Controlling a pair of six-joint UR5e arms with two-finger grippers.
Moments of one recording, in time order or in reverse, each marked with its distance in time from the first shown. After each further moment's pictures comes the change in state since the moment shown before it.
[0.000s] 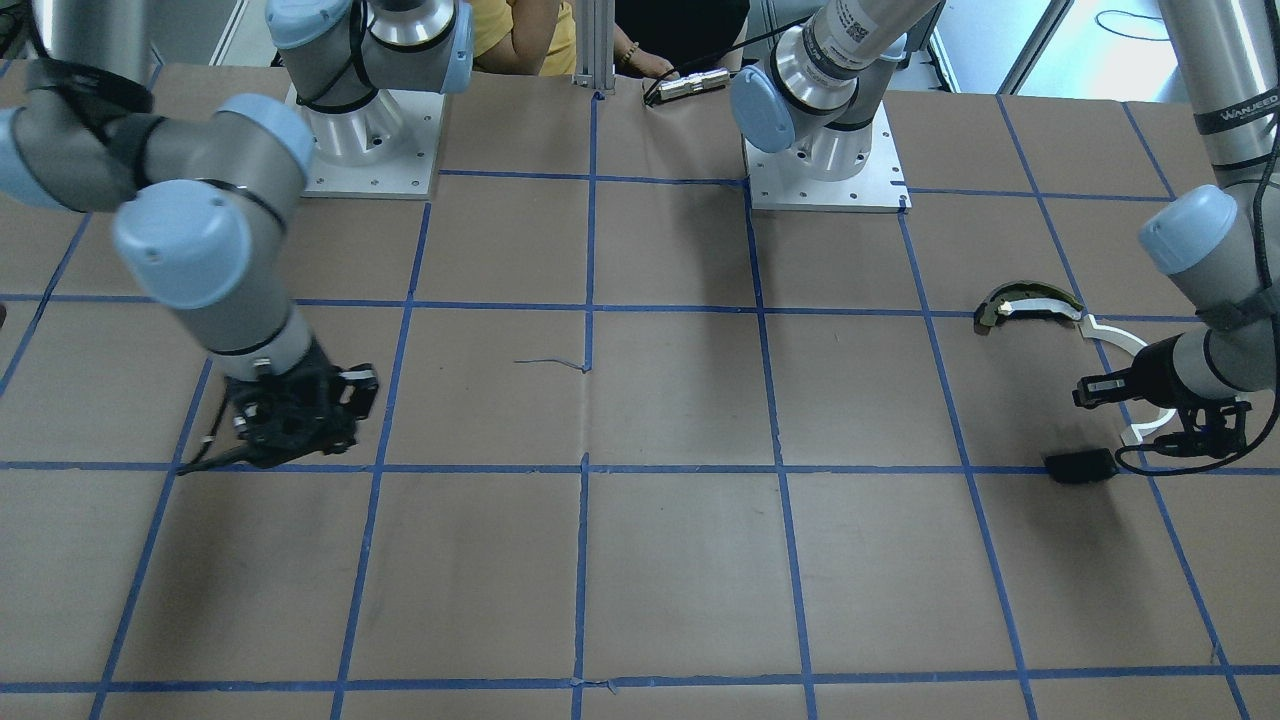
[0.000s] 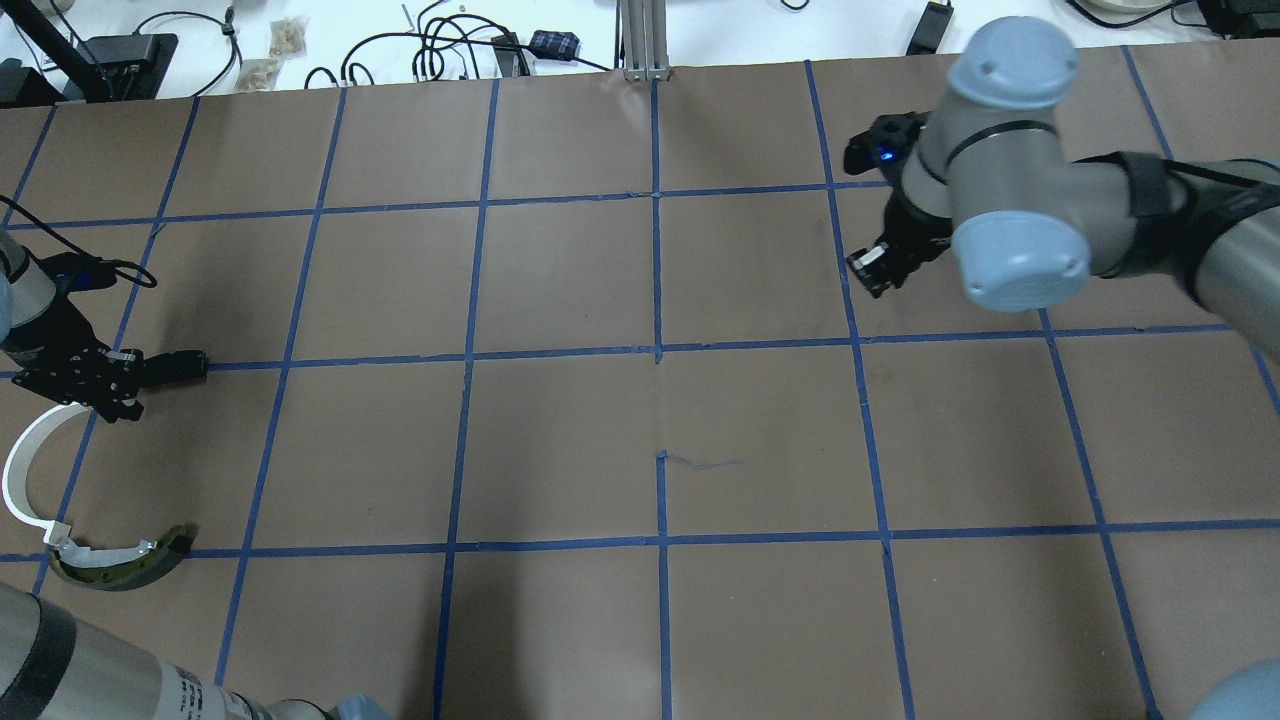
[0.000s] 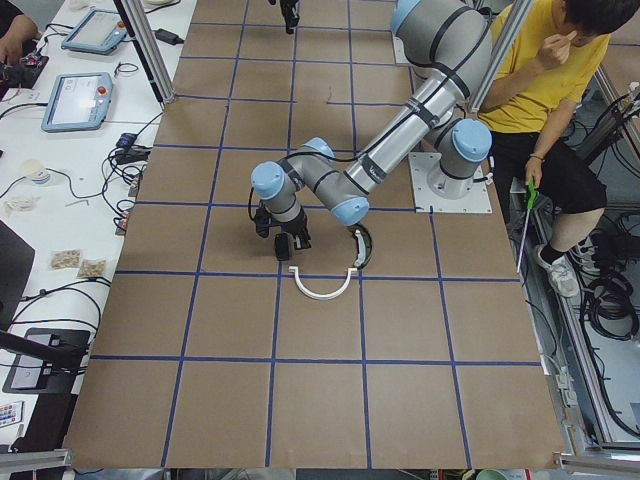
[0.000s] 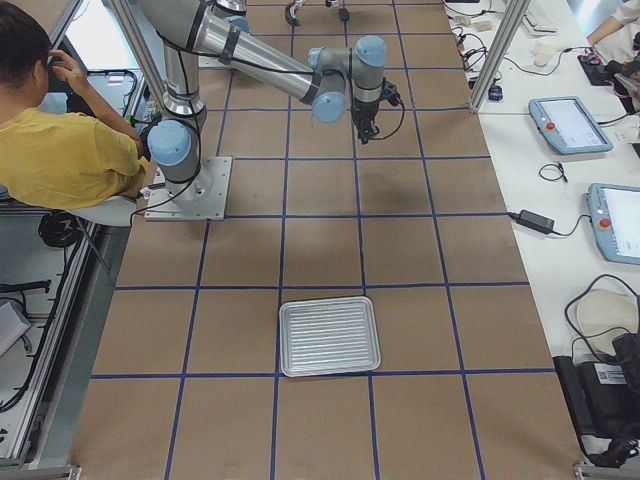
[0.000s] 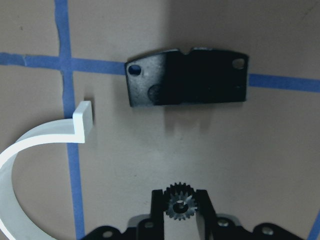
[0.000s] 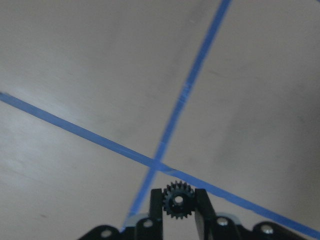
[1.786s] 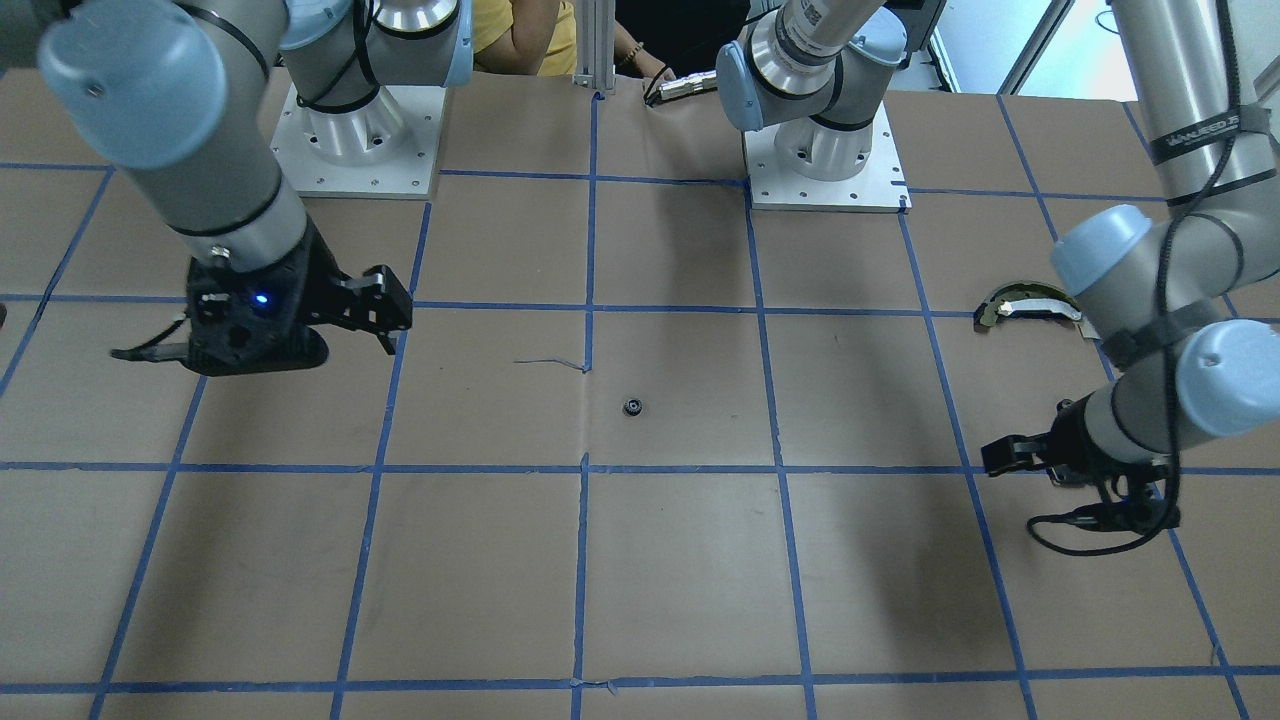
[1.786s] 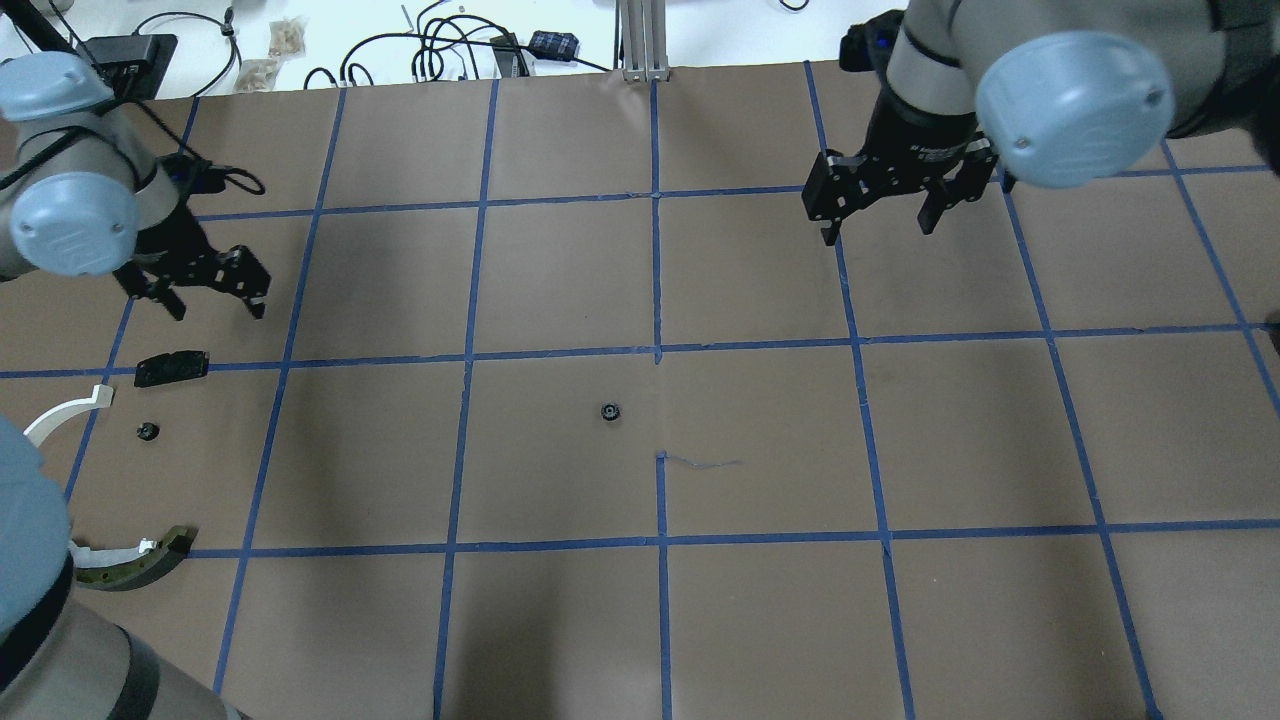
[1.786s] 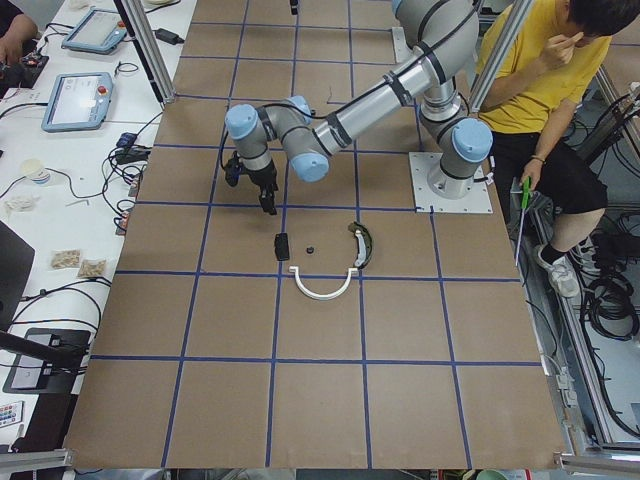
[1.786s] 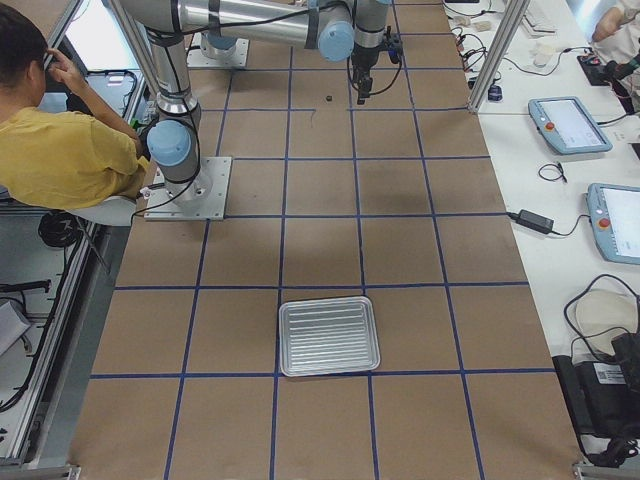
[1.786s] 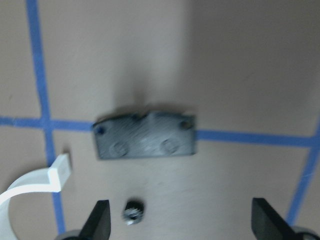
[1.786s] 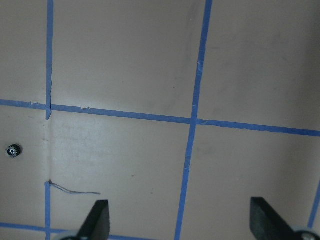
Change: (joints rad) left arm -0.364 0.012 0.117 -0.005 -0.071 -0.272; right arm -0.044 -0.132 -0.307 0.531 0.015 0.230
